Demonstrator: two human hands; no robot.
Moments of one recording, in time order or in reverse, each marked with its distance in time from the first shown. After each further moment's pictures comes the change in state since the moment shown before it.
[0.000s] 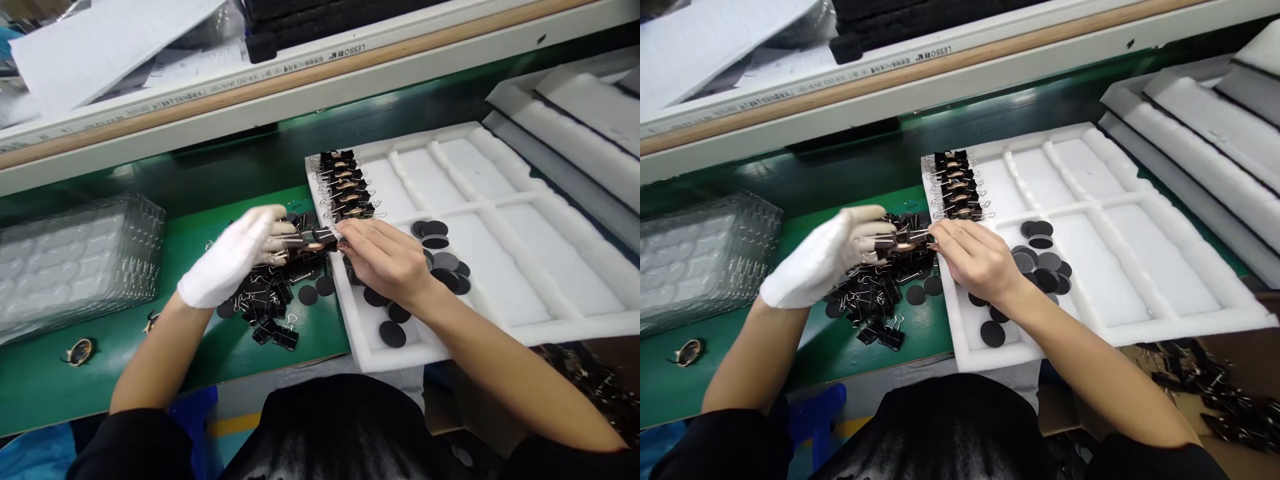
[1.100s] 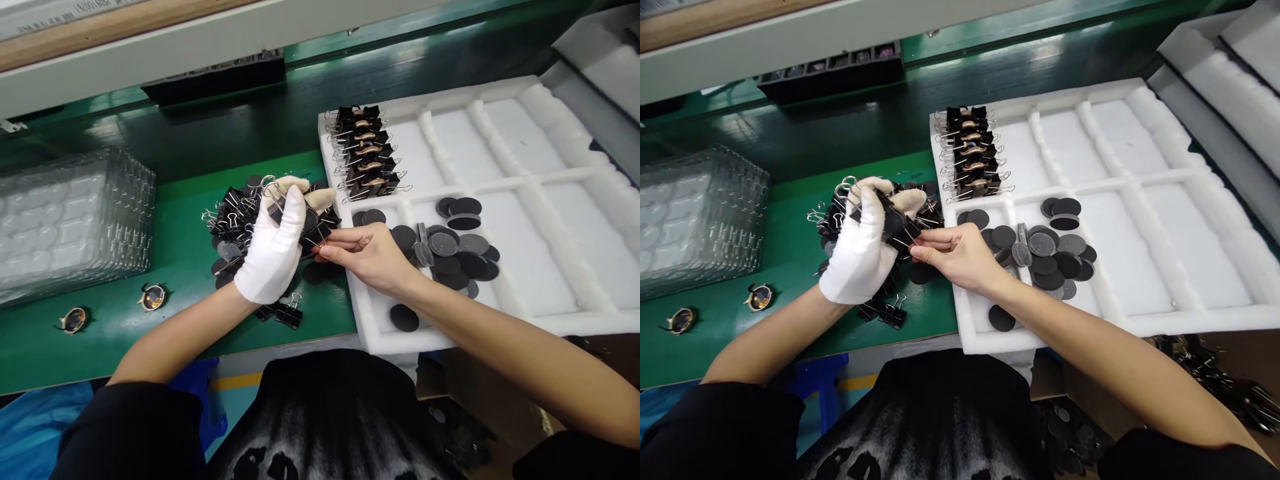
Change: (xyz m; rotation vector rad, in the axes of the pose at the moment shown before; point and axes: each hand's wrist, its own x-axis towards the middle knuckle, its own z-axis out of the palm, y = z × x) left_hand 0.010 -0.040 0.069 -0.422 0.301 0.258; right_hand -0.003 -0.027 0.039 0.957 -0.275 0.751
